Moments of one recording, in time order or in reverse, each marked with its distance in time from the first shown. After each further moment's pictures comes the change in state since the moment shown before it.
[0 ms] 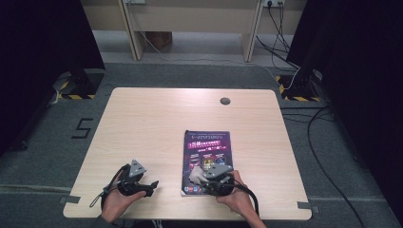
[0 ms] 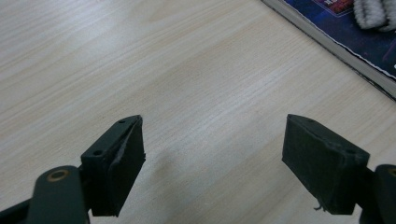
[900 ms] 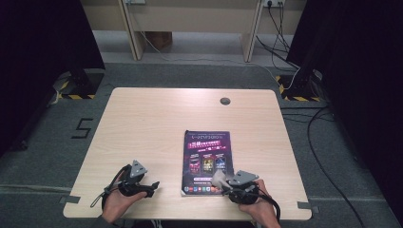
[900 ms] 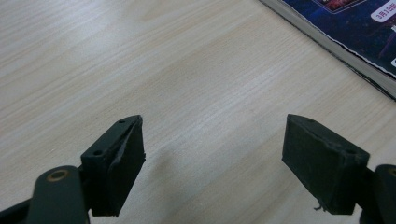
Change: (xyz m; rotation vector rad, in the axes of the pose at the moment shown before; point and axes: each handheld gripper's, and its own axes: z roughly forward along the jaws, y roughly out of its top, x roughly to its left) left arm -0.002 0.000 0.001 0.001 -0.009 0.000; right arm -0.015 -0.051 -0.046 0.001 -0.079 0.070
